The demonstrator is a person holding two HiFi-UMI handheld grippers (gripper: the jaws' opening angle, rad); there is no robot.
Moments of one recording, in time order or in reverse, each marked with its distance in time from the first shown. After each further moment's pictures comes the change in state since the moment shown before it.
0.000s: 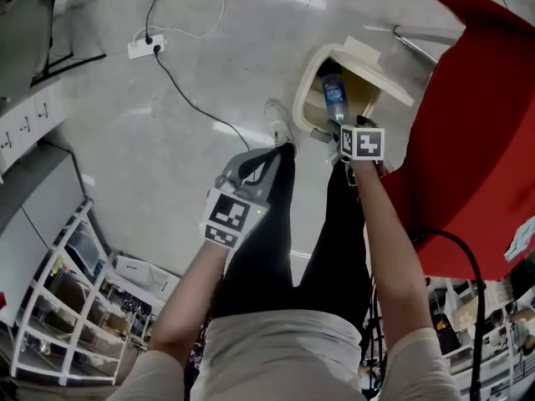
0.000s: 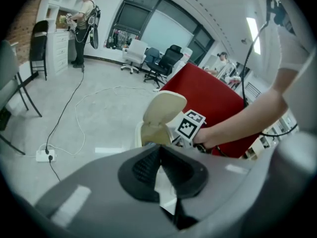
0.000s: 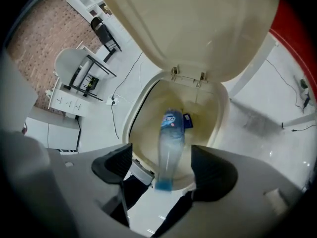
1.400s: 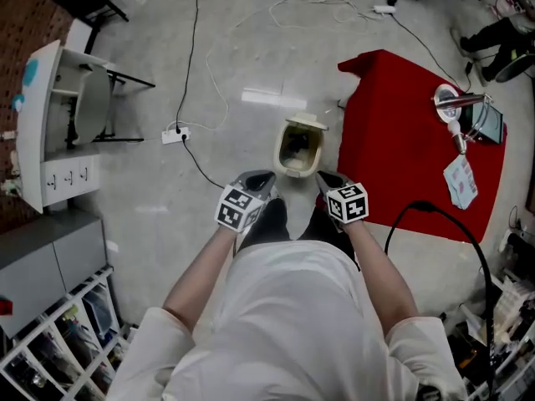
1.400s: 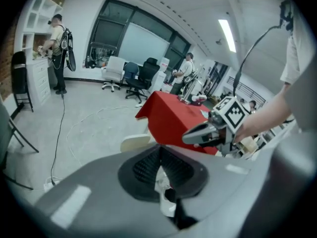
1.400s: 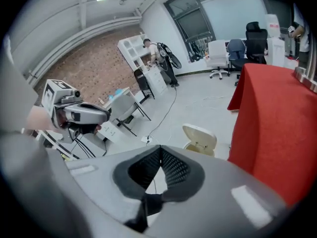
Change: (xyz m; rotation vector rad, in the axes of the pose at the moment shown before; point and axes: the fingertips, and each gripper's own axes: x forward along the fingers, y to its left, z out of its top) left arm -0.151 -0.155 0.151 0.155 -0.074 -0.087; right arm -0.393 0.108 -0.011 -0.184 -0.529 0.203
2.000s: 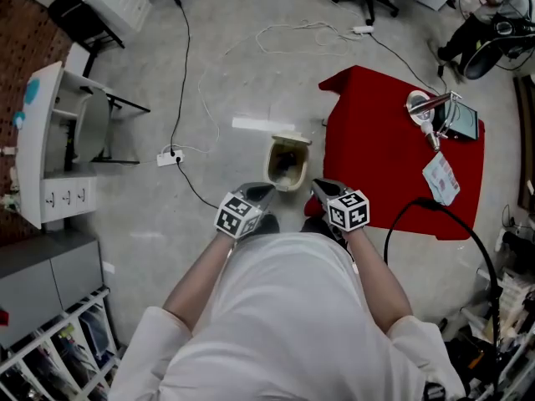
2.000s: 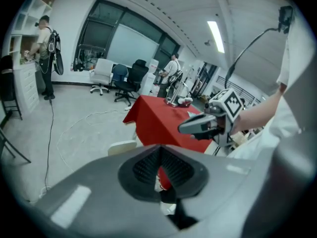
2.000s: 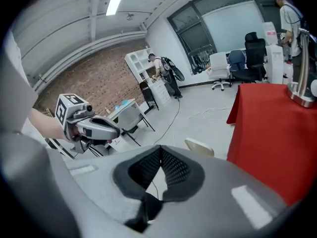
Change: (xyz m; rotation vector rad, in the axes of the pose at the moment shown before) left arm -0.012 -0.061 0.023 0.071 -0.008 -0.098; right arm -0.080 0.018 0.034 -0.022 -0.127 0.037
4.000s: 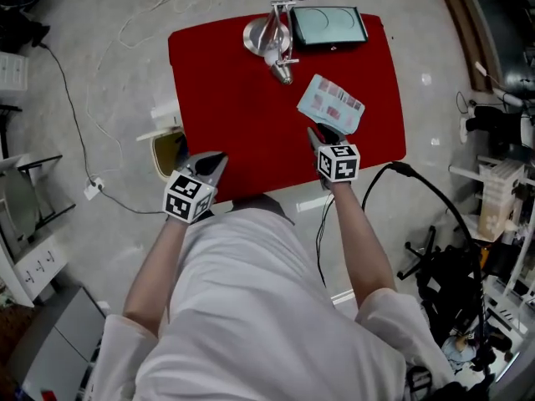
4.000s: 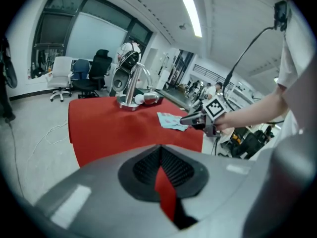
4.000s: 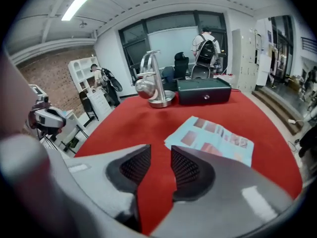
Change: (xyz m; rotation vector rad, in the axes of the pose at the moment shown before) left arm 0.254 -0.209 0.113 0.206 0.112 -0.210; right arm -0.314 -0.368 -0.109 0.243 -0.100 -0.604
